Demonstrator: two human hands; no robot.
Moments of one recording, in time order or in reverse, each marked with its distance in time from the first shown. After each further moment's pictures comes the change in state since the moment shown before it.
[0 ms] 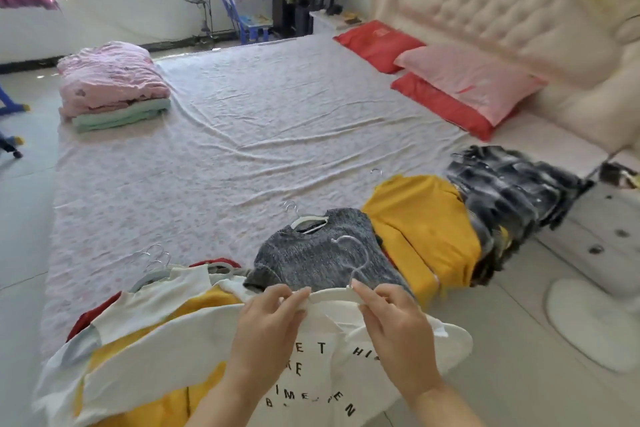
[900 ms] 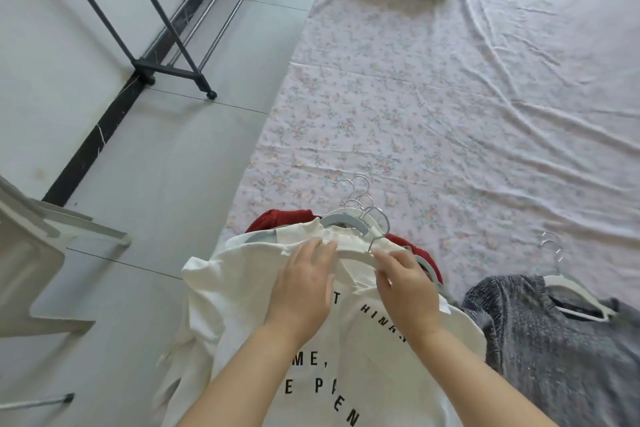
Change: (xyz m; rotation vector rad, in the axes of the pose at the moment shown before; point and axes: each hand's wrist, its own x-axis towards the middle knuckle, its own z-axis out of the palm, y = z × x) left_hand -0.047 -0.360 -0.030 0.105 -0.022 -0.855; right_hand 0.106 -0.137 0.448 0.162 -0.680 -0.248
